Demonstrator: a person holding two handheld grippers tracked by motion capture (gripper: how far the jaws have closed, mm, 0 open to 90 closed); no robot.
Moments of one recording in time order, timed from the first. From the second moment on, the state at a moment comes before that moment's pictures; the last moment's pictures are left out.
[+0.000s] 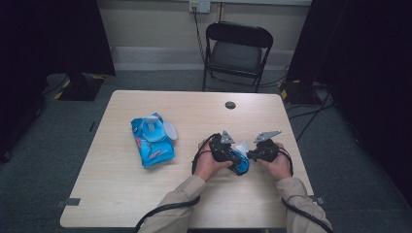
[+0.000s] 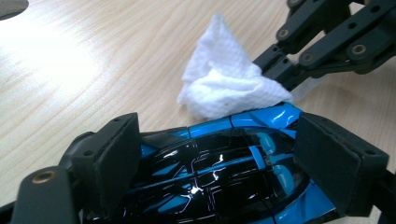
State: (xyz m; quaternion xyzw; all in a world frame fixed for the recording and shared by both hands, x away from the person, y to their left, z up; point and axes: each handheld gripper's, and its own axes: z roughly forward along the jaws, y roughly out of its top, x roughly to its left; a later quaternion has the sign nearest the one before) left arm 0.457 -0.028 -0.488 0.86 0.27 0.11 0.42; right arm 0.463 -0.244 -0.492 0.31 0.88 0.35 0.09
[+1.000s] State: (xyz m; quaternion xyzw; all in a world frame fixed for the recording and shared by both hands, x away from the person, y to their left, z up) left arm 0.456 -0.030 -0.487 0.86 0.27 0.11 0.42; right arm 0.435 -0.263 -0.495 0.32 0.87 0.36 0.11
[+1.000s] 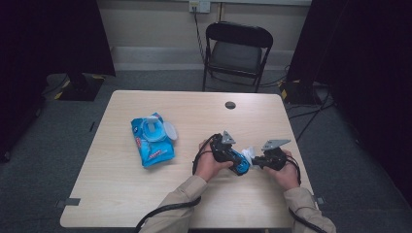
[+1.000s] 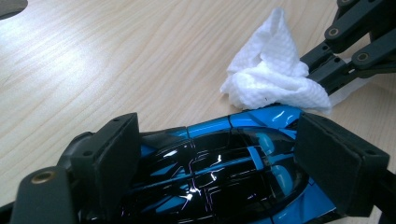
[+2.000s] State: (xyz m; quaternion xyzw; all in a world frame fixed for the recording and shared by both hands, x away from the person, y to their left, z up) left arm 0.459 -0.034 -0.480 0.88 0.26 0.09 0.39; right arm 0.397 -0.285 -0.480 0.34 0.84 0.39 0.13
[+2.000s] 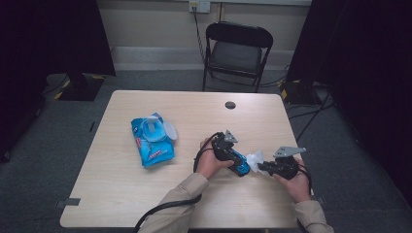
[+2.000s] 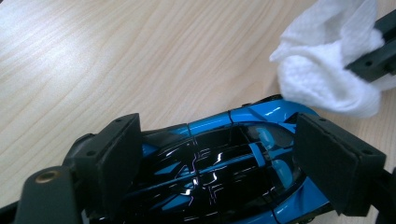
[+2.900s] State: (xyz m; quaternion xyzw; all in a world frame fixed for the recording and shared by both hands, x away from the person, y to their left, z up) left arm 0.426 0.052 -0.445 0.85 0.26 0.10 0.44; right arm 0.376 -0.213 -0.462 0.27 0.86 0.43 0.09
